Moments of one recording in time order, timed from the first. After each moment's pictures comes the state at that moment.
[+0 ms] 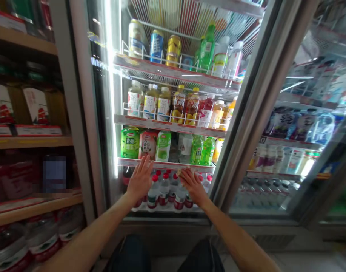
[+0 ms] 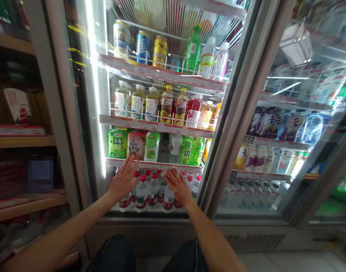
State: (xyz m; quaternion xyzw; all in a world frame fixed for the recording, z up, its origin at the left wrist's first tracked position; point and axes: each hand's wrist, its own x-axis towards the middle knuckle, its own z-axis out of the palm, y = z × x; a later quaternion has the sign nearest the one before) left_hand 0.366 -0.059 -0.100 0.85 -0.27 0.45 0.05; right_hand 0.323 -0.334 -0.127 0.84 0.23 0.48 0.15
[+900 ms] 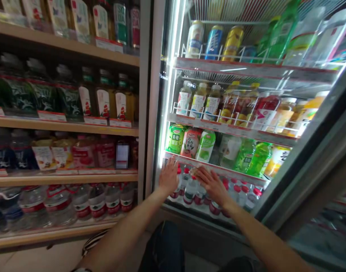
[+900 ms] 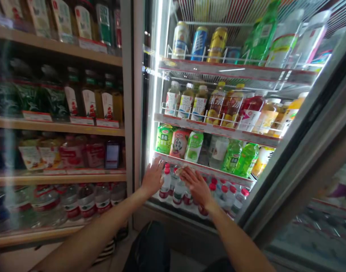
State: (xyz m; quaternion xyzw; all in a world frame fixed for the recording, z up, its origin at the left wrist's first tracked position) left_hand 0.351 -0.004 -0.117 0.94 -0.14 0.32 0.07; right_hand 0.353 -0.233 -0.107 0.80 0.37 0.44 0.19
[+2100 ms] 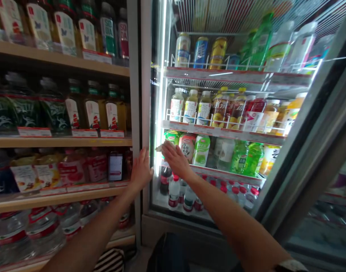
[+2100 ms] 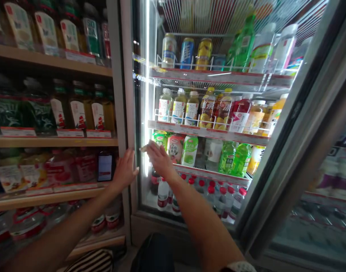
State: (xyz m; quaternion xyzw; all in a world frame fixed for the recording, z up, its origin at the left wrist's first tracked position) left_hand 0.381 0.093 -0.072 0.91 -0.07 0.40 0.07; right_hand 0.403 -0.092 -0.032 0.81 0.37 0.45 0.11
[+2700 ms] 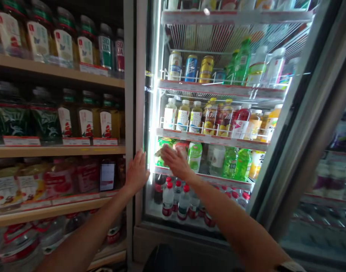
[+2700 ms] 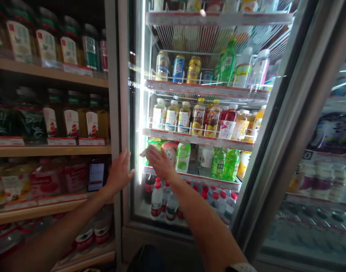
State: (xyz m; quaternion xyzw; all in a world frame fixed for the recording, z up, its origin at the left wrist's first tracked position) left_hand 0.381 0.083 -0.043 0.89 -0.09 0.43 0.07; right_hand 0.405 -0.119 -0.006 0.79 0.38 0.47 0.15
